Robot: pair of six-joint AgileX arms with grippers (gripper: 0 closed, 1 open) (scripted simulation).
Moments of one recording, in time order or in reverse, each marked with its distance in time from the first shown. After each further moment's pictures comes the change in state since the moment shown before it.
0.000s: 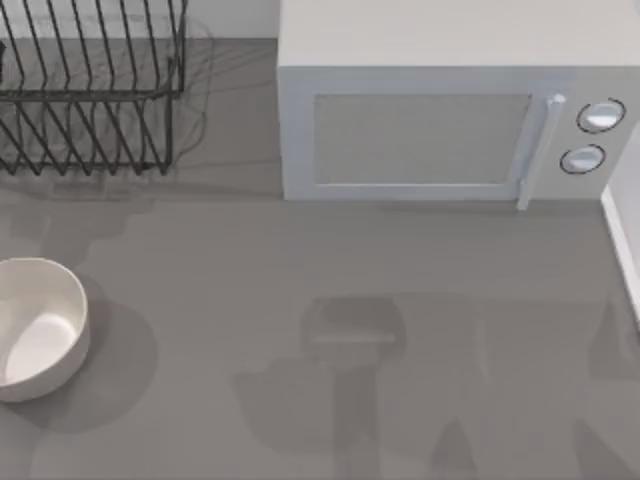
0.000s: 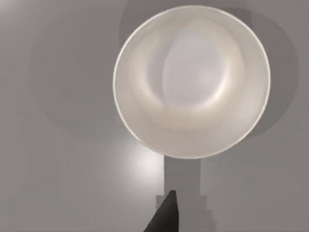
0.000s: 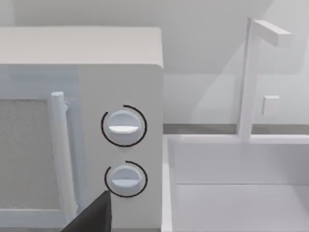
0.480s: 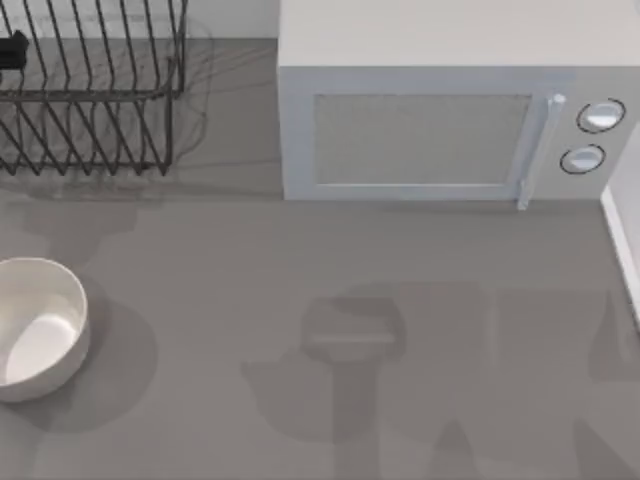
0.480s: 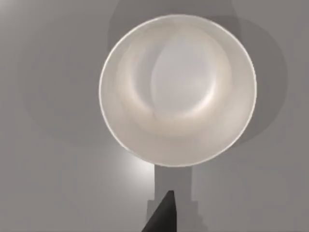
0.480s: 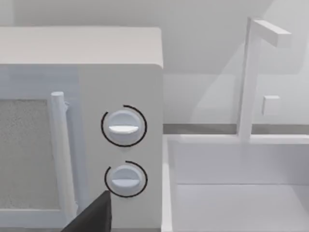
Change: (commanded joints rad) left arm -0.034 0.038 0.023 0.007 -0.001 -0.038; right arm 0.000 0.000 0.000 0.000 0.000 0.000
